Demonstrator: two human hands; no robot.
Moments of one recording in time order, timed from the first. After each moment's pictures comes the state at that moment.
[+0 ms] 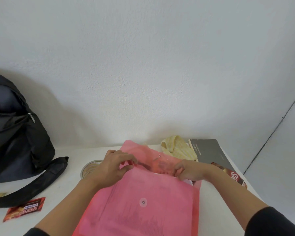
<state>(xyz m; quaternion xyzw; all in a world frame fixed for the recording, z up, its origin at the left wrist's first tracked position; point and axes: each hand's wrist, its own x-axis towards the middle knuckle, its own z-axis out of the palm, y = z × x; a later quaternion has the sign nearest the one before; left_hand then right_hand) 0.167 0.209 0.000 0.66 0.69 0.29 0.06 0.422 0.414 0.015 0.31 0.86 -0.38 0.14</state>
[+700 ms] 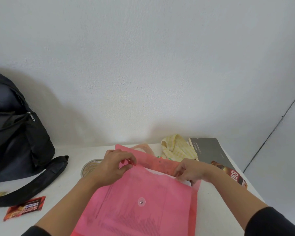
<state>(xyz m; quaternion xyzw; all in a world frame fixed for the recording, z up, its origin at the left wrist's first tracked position) 0.163 0.210 -0.001 0.64 0.70 0.29 0.07 0.427 0.410 0.013 0.33 0.82 -0.44 0.14</state>
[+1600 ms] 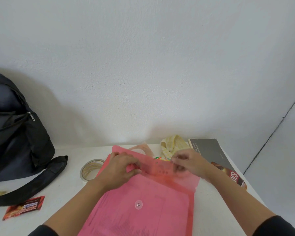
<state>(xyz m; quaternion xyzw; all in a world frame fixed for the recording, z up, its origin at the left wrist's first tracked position) 0.188 0.218 -0.005 0.65 0.71 0.26 0.03 0.429 0.400 0.027 0.31 0.80 -0.50 -0.11</state>
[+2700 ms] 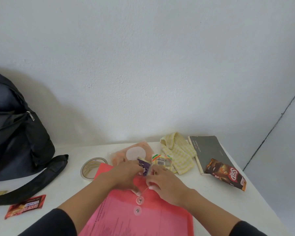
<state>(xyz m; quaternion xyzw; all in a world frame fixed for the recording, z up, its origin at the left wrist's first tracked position) 0.203 0.235 -0.005 0.69 0.71 -0.03 0.14 0.392 0.334 -0.043 0.12 0.98 -0.15 -0.08</state>
